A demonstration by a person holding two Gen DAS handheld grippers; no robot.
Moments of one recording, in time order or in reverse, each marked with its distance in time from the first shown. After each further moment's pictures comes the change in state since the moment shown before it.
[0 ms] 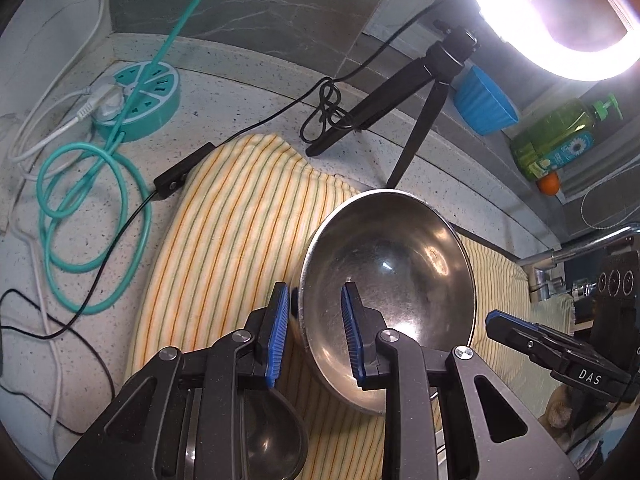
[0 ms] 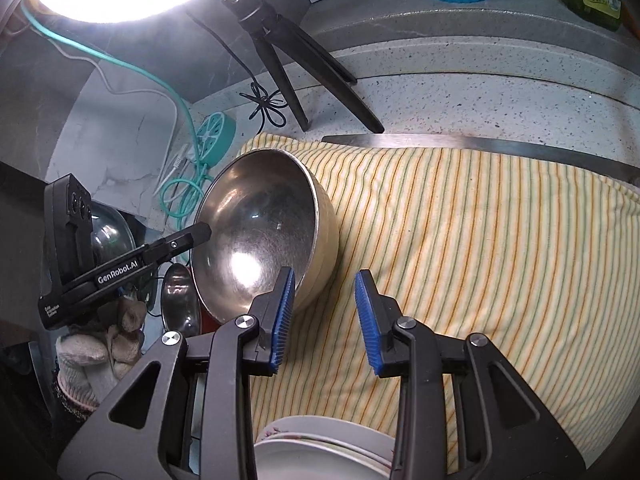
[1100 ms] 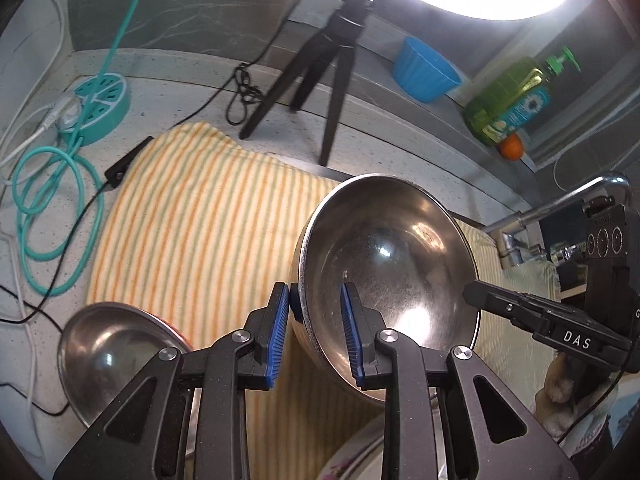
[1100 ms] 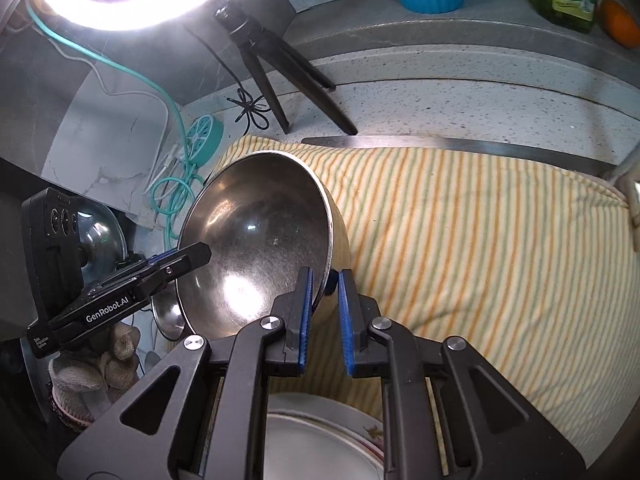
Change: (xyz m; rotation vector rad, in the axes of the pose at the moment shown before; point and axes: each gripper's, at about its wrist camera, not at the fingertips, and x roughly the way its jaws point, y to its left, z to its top) left arm -0.010 -0.056 -0.033 0.097 0.006 -0.072; right arm -0.032 -0.013 -0.011 -0.002 -0.023 -0.061
